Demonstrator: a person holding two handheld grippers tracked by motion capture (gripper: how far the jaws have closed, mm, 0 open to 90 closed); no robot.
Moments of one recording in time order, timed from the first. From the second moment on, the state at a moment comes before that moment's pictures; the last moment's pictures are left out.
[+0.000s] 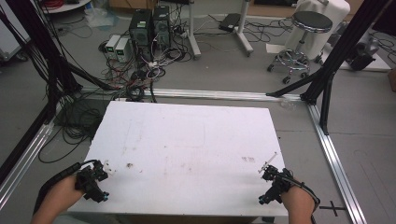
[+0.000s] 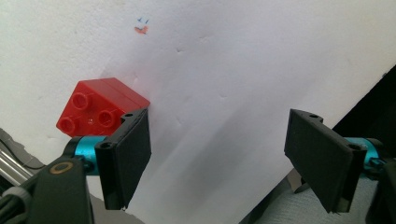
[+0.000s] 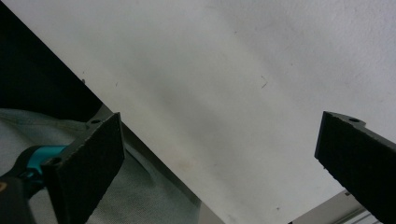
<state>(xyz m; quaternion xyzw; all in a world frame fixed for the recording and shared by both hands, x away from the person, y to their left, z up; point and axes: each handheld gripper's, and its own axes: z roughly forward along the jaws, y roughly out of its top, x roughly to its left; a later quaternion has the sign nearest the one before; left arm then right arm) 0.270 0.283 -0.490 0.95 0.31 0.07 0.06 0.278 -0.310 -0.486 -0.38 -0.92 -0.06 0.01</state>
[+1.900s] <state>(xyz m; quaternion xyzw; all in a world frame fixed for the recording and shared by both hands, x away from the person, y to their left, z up) 0.291 0.291 -0.471 0.99 0.13 0.07 0.06 0.277 -0.305 -0.485 -0.37 -0.93 -0.07 0.02</state>
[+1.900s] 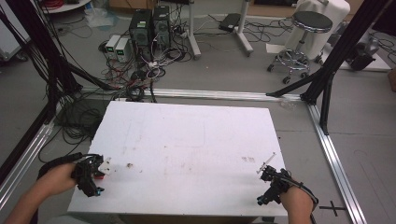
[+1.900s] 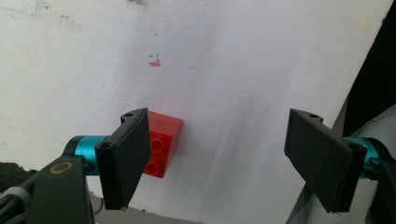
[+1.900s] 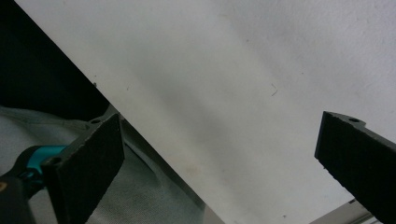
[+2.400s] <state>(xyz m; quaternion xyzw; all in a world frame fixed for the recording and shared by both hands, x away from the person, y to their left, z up) 0.316 0.306 -0.475 0.99 0.09 0.07 0.07 0.278 -0.301 -0.491 -0.37 -0.93 -0.07 0.03</state>
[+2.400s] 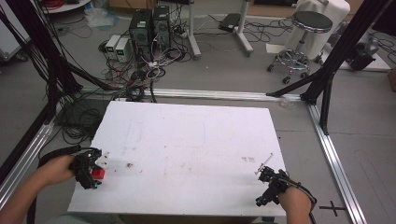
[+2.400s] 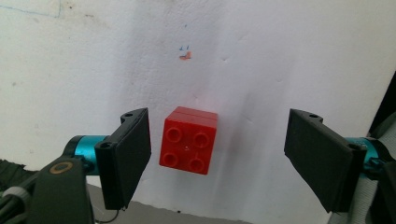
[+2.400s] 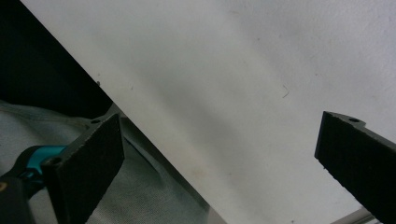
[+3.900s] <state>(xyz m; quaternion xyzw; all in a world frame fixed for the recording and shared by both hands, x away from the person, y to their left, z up) 0.338 0.320 -0.513 1.00 0.00 0.05 0.02 0.277 -0.300 -0.492 -0.37 -0.93 -0.06 0.03</state>
